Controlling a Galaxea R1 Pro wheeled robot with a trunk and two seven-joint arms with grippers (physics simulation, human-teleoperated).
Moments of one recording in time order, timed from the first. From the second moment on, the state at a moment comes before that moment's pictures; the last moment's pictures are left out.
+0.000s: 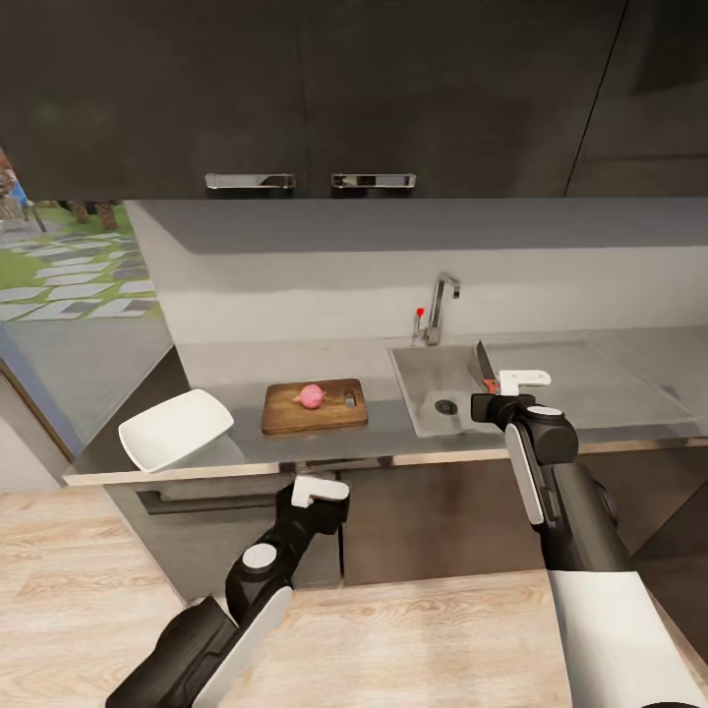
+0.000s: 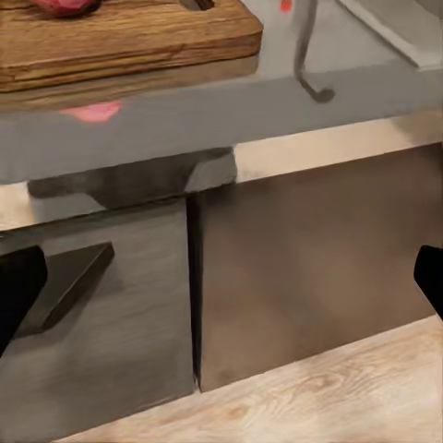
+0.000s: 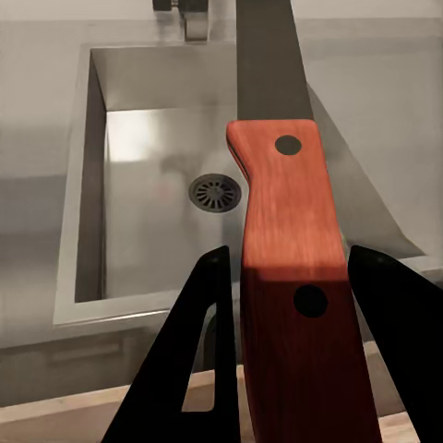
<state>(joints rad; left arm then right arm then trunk) -0.43 0.07 -0.66 -1.50 0.44 0.47 0.47 -0.74 -0.01 0.00 -1.46 0.01 0.88 -0.12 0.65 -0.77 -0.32</state>
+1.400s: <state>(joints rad) 0.03 0.34 -0.66 -1.23 0.43 -0.11 0.51 -0.74 0.00 0.00 -1.45 0.00 0.87 -0.11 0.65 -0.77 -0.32</state>
